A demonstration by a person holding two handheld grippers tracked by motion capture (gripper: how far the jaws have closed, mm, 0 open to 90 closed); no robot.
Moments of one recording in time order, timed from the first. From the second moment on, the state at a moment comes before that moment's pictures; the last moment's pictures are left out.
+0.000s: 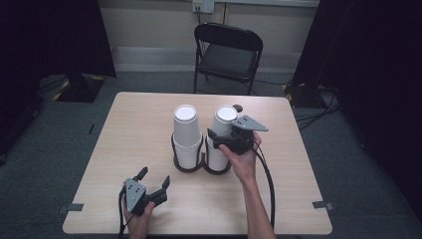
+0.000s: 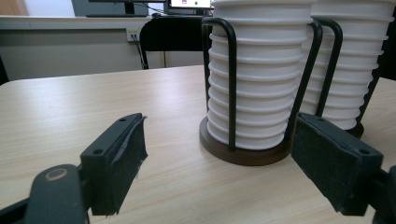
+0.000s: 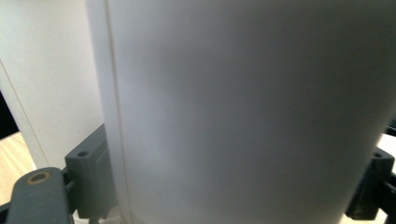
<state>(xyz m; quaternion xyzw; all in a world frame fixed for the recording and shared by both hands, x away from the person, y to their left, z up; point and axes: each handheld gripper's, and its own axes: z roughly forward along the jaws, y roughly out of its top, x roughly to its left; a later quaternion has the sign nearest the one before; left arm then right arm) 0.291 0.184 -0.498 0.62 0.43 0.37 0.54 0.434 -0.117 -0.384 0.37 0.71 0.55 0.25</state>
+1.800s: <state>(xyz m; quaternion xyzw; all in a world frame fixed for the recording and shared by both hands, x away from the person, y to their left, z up) 0.293 0.185 -0.498 0.62 0.44 0.36 0.54 0.423 -0.124 -0.330 0.33 0.69 0.59 0.27</state>
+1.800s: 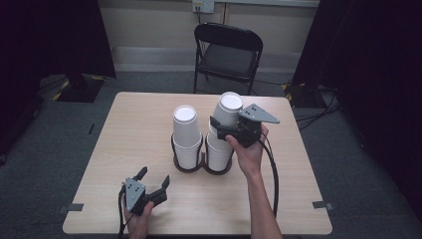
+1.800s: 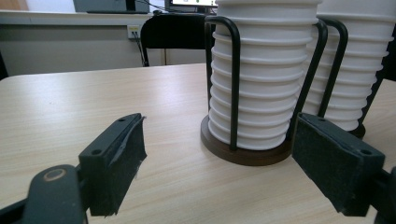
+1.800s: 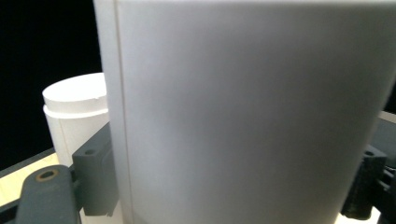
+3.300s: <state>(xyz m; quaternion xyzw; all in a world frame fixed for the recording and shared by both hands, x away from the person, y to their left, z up) 0.298 0.179 -0.497 0.64 0.44 0.35 0.53 0.378 -0.185 -0.307 0.37 0.62 0.64 0.27</state>
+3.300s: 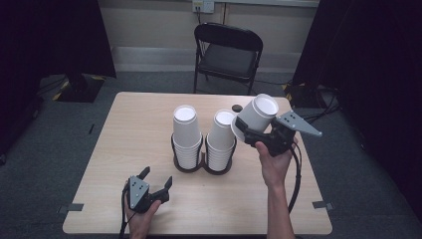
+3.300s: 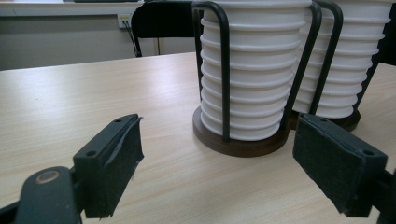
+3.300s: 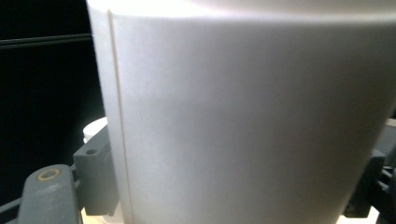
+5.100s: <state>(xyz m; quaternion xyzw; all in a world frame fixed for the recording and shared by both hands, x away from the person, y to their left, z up) 0.299 0.141 -0.484 0.68 0.33 0.26 0.60 0.310 -0.152 -0.439 0.42 0.61 0.67 0.09</state>
